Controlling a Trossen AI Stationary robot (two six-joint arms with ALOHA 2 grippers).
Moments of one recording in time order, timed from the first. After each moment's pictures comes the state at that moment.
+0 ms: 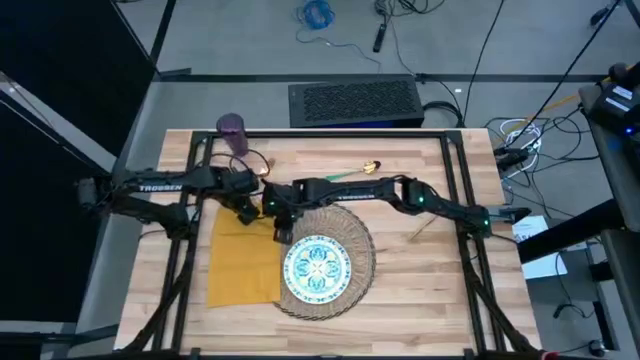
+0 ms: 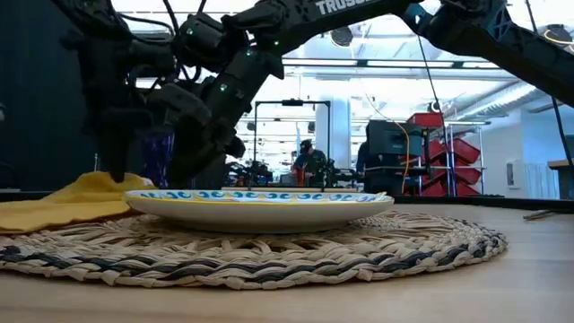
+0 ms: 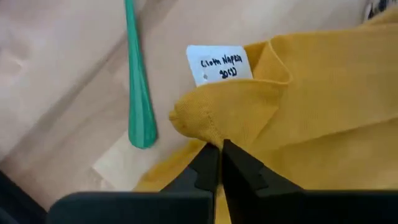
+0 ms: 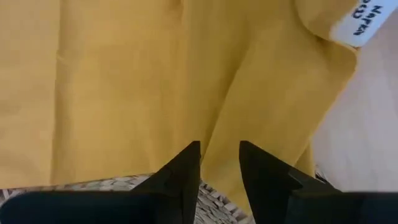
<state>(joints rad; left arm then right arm) 0.30 1.17 0.63 -0.87 -0.11 -0.46 -0.07 2.54 2.30 -0.76 -0.14 0.10</state>
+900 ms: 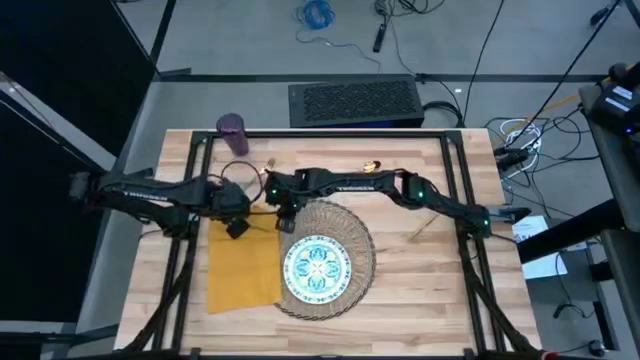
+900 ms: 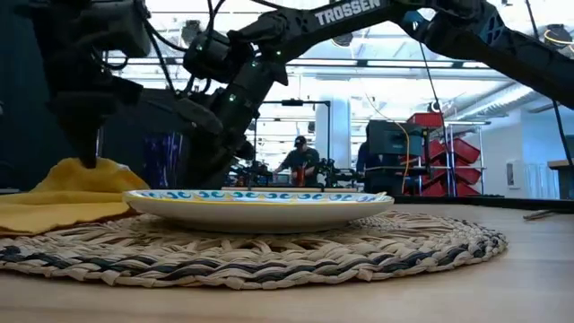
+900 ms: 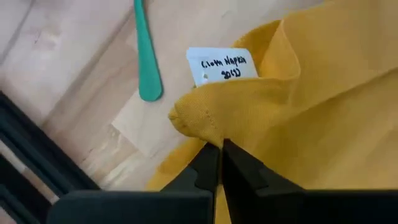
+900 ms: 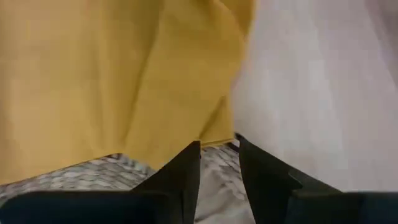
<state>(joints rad) 0.00 1.05 0.63 -1.05 -0.26 -0.67 -0.13 2.54 2.30 -0.81 -0.13 0.09</state>
